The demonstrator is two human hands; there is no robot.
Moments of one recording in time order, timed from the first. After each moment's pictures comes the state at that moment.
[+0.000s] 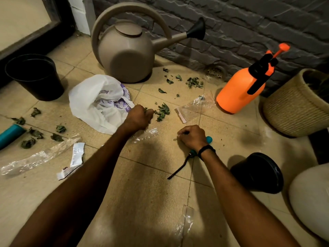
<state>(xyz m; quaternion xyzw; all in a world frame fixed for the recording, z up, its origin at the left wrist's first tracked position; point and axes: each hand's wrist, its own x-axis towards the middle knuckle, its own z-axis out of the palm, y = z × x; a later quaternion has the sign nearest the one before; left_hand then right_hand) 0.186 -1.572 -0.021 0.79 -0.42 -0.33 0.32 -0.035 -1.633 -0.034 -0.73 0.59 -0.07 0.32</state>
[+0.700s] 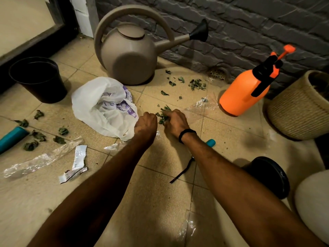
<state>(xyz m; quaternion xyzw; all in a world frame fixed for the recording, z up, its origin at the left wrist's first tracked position) 0.152 -1.577 -0.046 0.83 -0.55 -0.12 0.02 0.047 -1.655 -0.039 -0.85 0.48 -0.06 0.22</state>
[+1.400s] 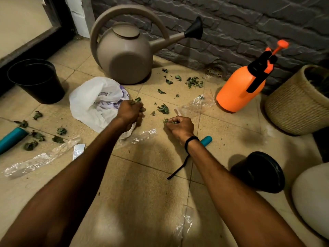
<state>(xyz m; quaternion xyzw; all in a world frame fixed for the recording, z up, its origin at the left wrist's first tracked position) 0.205 -1.581 -0.027 0.67 -0.18 -0.46 0.56 0.017 -1.633 -0.035 -0.61 0.62 -0.22 0.44</state>
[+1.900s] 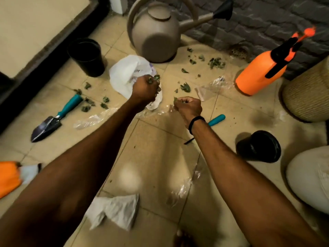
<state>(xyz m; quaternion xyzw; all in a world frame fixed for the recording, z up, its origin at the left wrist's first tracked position) 0.201 -1.479 0.084 0.72 -0.25 -0.39 0.51 0.052 -1.544 0.043 -0.53 0.65 -0.23 0.50</state>
